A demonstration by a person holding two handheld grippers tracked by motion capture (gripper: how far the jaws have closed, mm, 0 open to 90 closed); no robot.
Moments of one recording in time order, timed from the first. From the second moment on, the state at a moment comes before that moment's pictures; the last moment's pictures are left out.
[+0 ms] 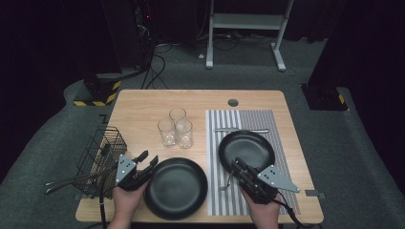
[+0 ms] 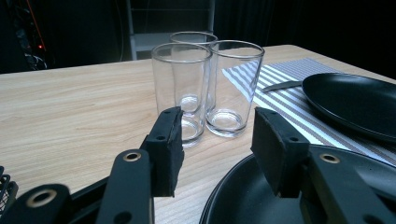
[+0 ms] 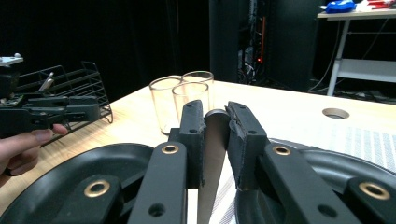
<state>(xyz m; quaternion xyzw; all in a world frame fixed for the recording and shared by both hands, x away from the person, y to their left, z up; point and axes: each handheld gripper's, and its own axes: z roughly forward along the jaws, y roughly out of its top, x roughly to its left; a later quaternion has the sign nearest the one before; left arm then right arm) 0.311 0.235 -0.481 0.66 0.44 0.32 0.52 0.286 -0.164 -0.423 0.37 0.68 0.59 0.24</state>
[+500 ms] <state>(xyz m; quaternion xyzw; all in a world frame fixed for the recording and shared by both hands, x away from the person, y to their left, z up) 0.310 0.234 -0.481 0.66 0.44 0.32 0.52 0.281 -0.183 -0.428 0.39 0.66 0.59 0.25</state>
